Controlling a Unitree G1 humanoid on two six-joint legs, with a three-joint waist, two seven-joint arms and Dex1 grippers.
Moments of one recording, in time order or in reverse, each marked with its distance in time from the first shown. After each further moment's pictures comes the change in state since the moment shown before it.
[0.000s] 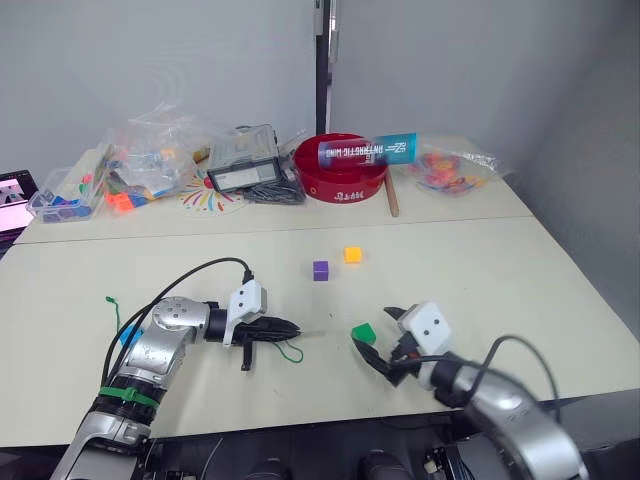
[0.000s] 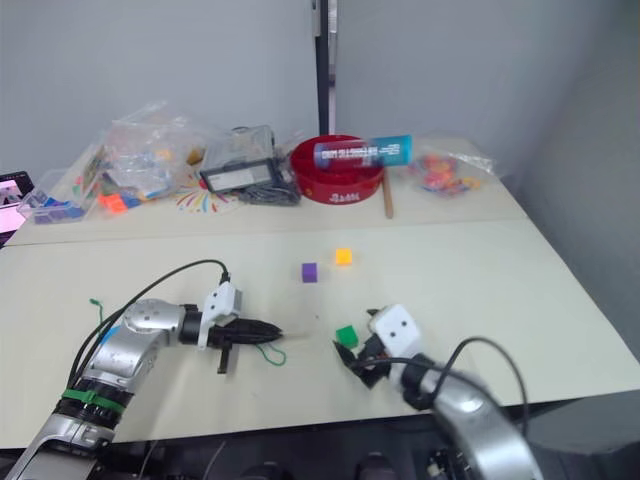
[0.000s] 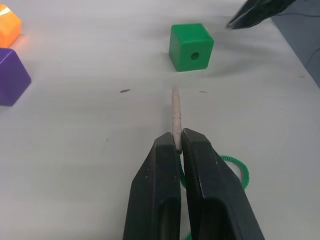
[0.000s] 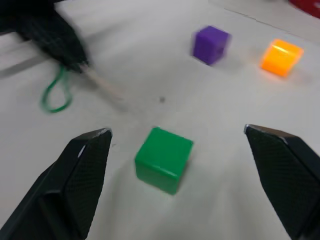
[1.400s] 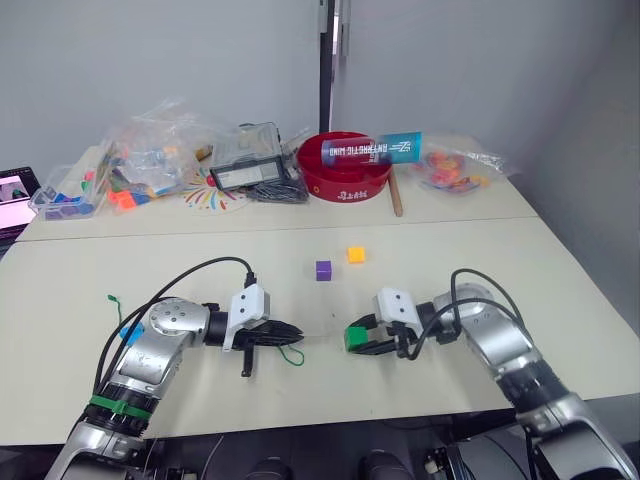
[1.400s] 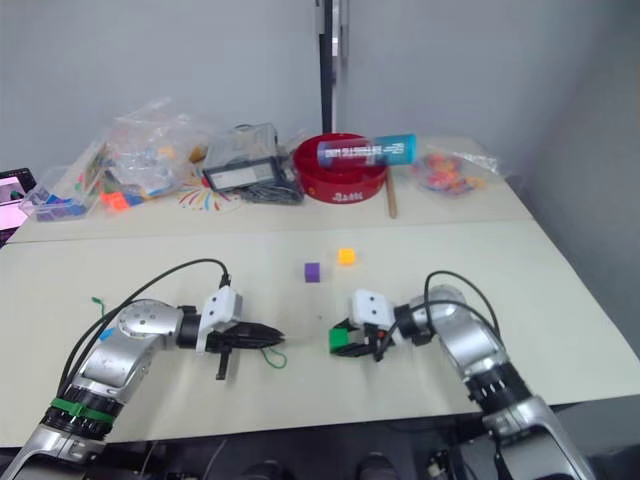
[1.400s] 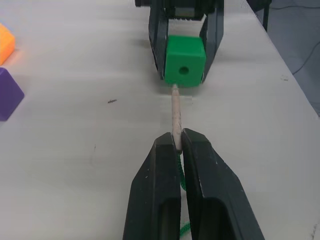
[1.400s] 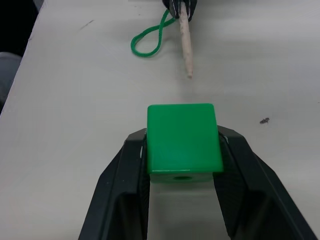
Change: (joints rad) left arm 0.069 0.028 -0.004 -0.184 -0.010 0.051 0.041; right arm -0.397 0.065 0.253 0.568 -0.202 -0.299 0.486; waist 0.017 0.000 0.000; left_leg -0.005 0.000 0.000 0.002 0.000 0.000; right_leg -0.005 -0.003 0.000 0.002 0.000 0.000
